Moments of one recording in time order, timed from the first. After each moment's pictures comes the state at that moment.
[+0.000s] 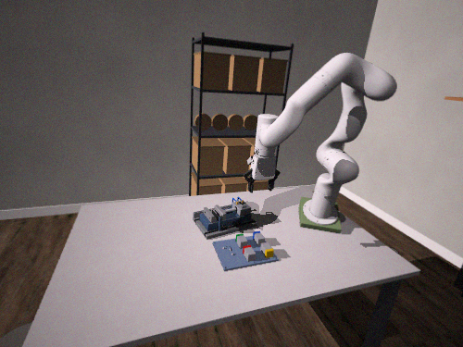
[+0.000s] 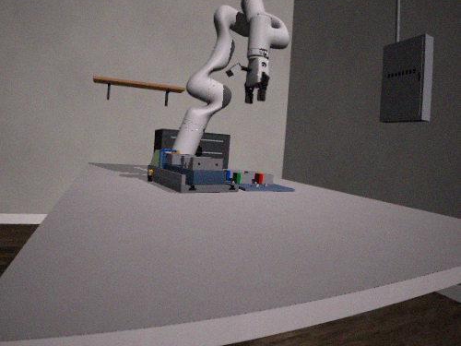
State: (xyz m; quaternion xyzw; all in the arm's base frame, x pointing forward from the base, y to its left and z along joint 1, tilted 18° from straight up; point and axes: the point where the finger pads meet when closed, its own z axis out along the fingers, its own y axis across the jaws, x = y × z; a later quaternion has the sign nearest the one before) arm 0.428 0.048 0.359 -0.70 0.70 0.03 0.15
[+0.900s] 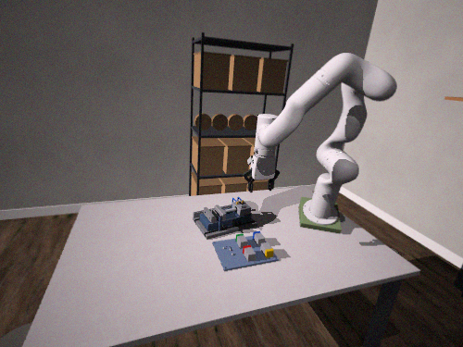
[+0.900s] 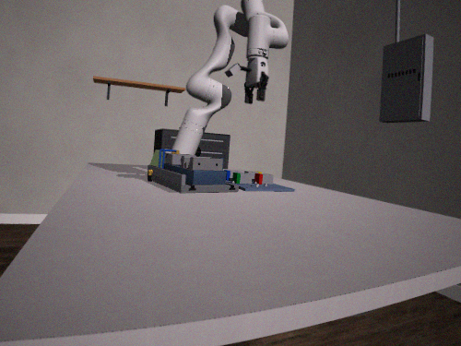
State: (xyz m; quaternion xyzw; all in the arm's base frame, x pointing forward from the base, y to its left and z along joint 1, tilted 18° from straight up) arm 0.428 0.047 0.358 -0.69 0.70 0.04 0.16
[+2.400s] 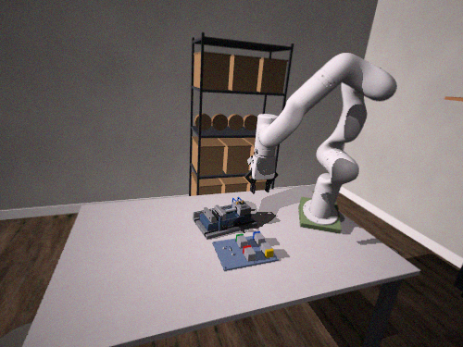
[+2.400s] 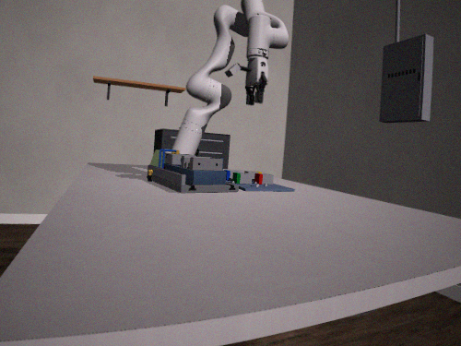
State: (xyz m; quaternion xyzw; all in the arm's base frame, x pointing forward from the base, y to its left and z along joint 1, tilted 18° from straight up) arm 0.428 0.047 0.358 -0.69 0.71 0.04 0.16
